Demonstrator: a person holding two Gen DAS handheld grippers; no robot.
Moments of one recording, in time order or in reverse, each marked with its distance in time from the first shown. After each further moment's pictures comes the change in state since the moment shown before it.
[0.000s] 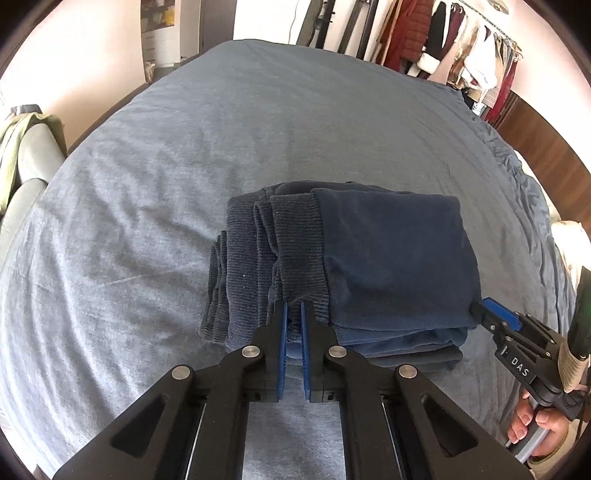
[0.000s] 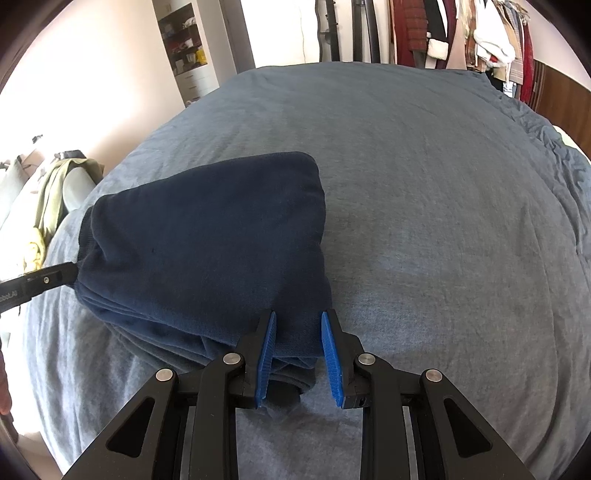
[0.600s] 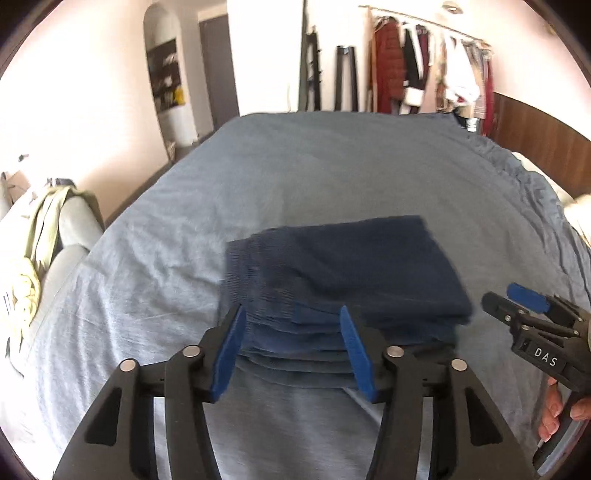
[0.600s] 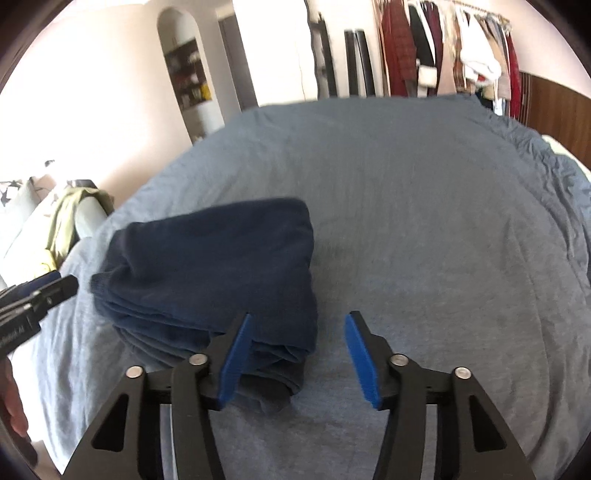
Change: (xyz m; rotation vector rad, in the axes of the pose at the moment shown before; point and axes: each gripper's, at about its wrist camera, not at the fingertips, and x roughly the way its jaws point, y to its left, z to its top) left arm -0.050 -0.074 -0.051 0.147 -0.296 0.179; right arm -0.045 -0.016 -0.018 0.012 -0.182 0.035
